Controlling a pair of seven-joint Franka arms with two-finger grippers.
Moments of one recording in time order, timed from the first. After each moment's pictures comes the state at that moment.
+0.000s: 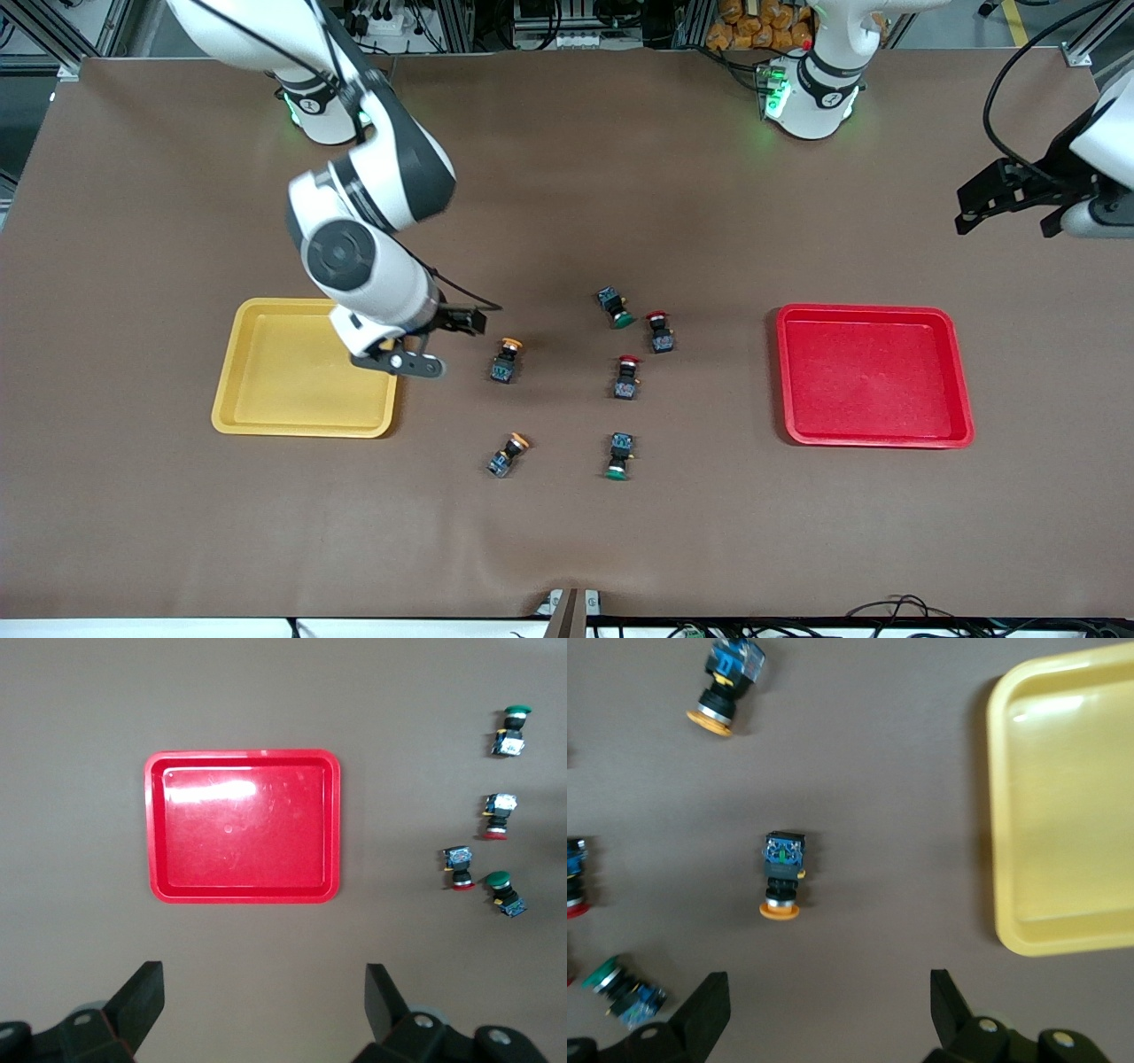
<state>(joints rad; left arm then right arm) -0.03 0.00 -0.07 -1.52 0.00 1.56 -0.05 0.47 0.51 0.03 -1.53 0.11 1.95 0.62</state>
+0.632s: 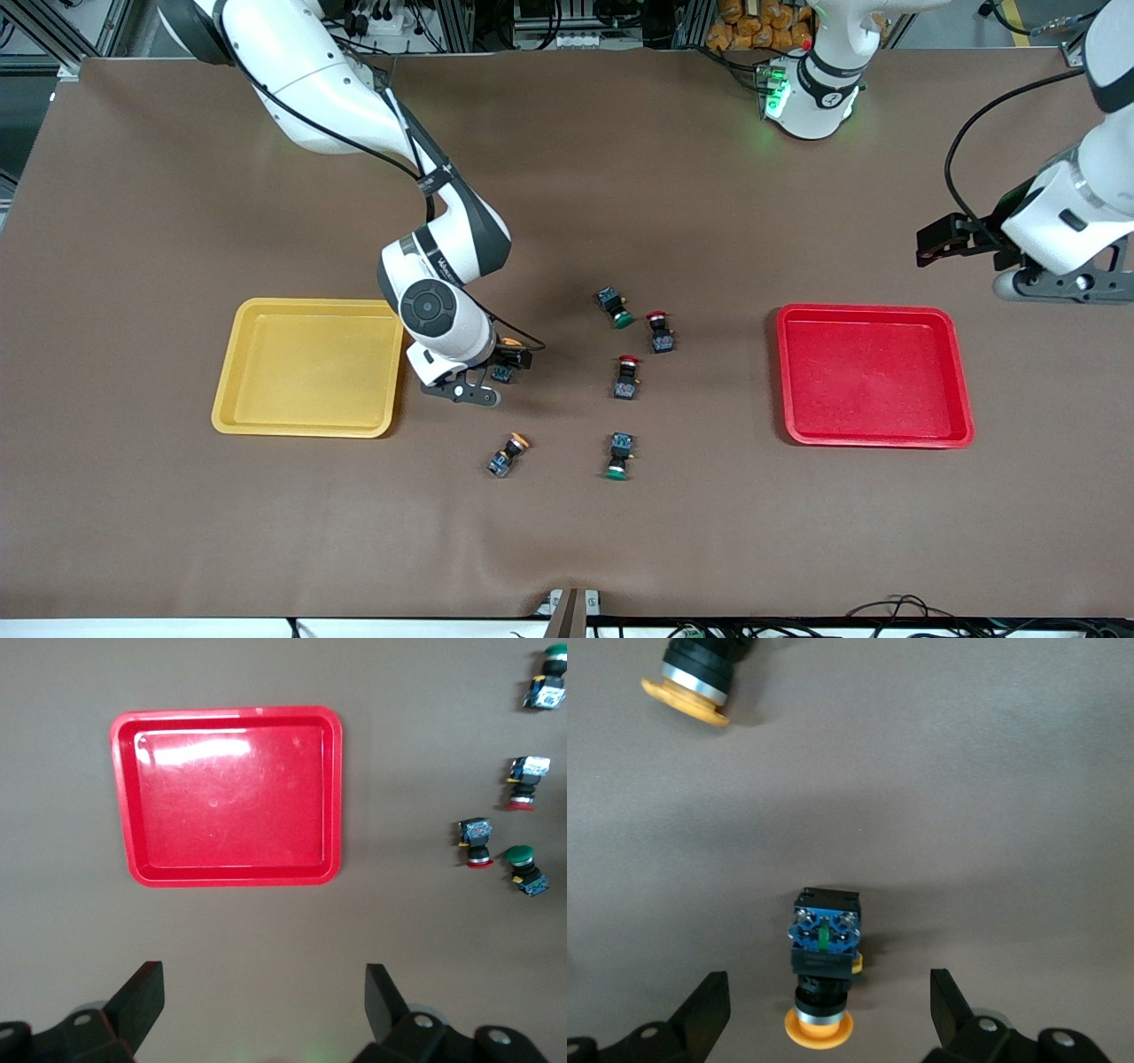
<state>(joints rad) -0.04 0.12 -0.07 -1.53 0.00 1.54 -0.04 0.53 0.74 0.03 -1.52 0.12 2.24 0.68</state>
